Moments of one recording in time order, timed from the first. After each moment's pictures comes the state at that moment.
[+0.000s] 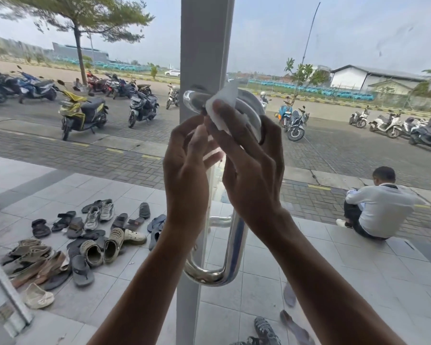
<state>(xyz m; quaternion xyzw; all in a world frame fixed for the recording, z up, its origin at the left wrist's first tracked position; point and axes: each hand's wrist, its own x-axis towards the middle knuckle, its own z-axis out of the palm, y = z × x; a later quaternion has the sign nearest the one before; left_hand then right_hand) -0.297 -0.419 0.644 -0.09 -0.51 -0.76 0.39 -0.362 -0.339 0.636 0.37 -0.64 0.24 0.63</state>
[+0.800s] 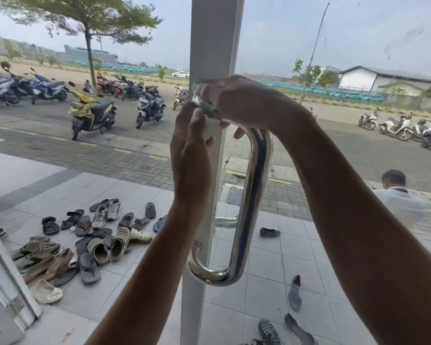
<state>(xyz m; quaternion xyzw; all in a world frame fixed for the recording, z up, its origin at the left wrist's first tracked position) -0.312 -0.427 0.664 -0.07 -0.53 -0.73 0.42 -0.349 -0.355 0.766 0.39 -0.89 0.22 0.08</state>
